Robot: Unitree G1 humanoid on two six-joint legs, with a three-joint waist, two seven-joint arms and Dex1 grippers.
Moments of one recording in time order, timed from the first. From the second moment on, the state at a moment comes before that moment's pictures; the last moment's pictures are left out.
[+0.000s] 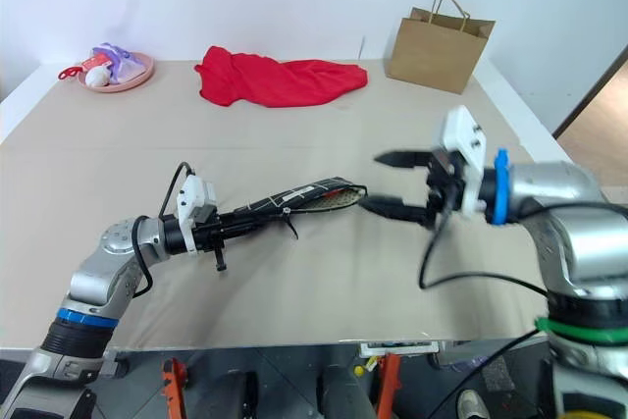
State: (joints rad) left arm -0.36 0.46 -0.07 -0.02 -0.39 0.28 -1.02; right arm -0.35 -0.87 -0.20 -0.33 0.54 0.76 1.19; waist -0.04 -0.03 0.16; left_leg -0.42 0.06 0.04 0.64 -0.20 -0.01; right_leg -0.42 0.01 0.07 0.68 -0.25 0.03
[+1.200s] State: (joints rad) left arm -0.38 0.46 -0.08 -0.01 -0.39 0.27 -1.02; right arm -0.56 -0.43 0.27 -0.18 0.35 0.78 0.79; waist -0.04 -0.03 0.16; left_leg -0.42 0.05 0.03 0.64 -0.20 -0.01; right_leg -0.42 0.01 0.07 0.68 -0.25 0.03
